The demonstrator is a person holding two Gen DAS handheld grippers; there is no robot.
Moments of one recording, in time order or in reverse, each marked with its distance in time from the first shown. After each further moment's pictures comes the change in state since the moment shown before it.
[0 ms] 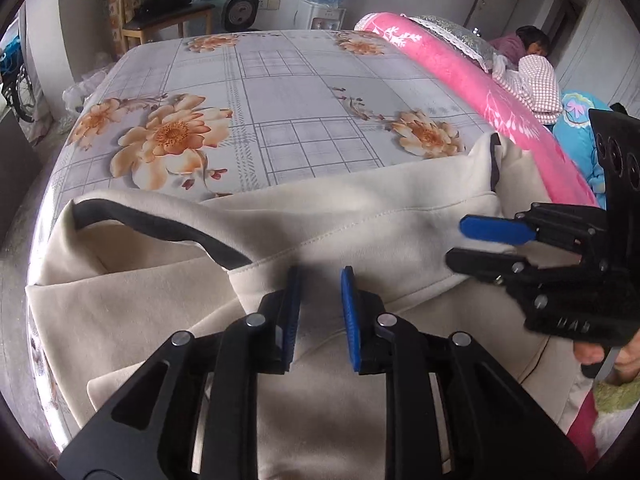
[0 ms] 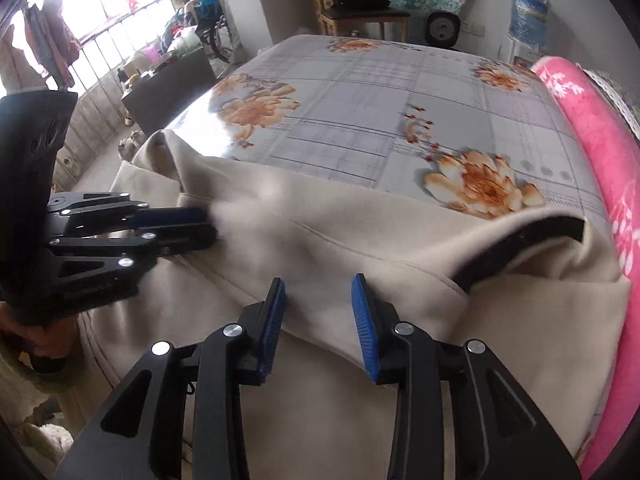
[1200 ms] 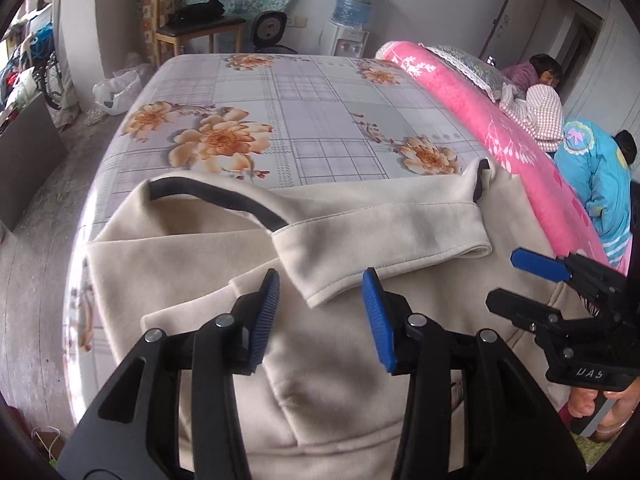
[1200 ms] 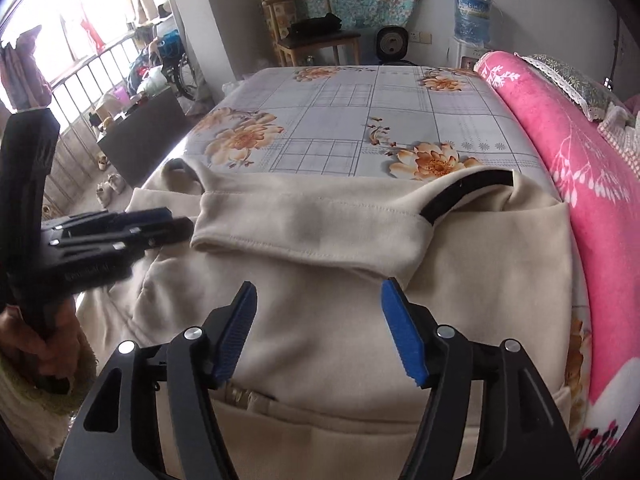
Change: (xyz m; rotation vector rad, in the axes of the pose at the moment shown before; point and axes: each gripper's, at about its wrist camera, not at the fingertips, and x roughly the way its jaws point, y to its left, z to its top) left arm -0.070 0.010 -0.023 -0.102 -0.082 0.054; right arm -0.061 0.042 -0.044 0.113 -0.107 -0.096
